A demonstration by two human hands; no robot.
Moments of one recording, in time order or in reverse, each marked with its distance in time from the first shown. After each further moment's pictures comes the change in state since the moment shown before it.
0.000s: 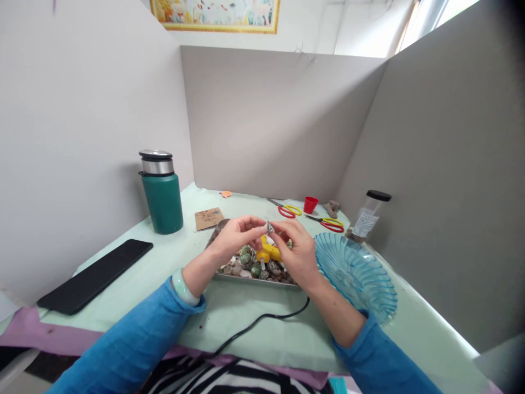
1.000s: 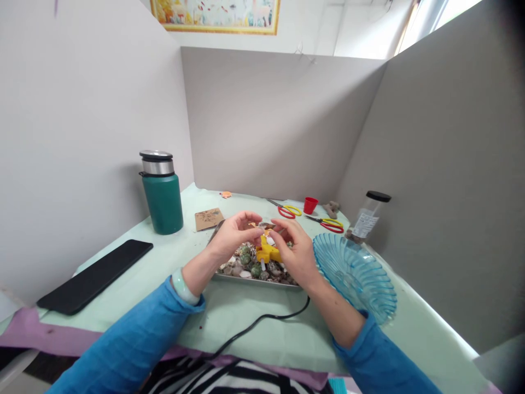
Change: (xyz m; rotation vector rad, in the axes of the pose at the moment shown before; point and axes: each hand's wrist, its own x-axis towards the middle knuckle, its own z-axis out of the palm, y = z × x) left_hand 0.003 -0.004 -0.004 -0.080 0.060 0.040; right_hand 0.000 0.003 0.001 0.059 -0.013 0.074
